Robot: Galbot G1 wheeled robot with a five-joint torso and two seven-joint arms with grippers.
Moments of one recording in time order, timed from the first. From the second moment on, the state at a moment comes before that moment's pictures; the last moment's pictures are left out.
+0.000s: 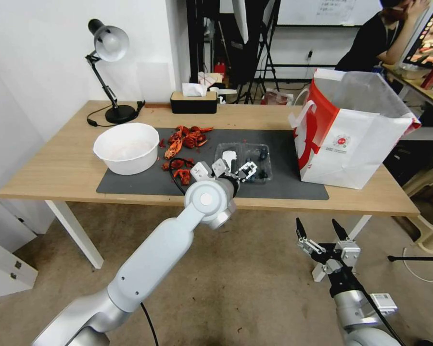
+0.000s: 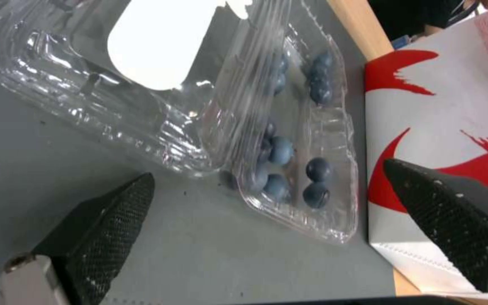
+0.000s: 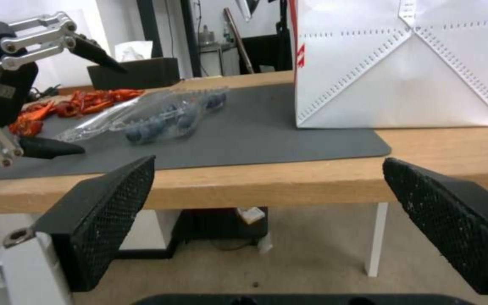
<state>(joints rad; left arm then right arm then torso) 0.62 -1.36 0.18 -1.75 -1.63 0.15 -0.92 -1.76 1.20 0.53 2.09 0.39 0.24 0.11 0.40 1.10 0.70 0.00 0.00</state>
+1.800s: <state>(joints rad) 0.78 -1.36 0.13 -1.73 -1.41 0.00 -0.44 -1.77 1.19 0.51 2.10 0.39 0.24 0.10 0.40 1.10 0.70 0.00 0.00</state>
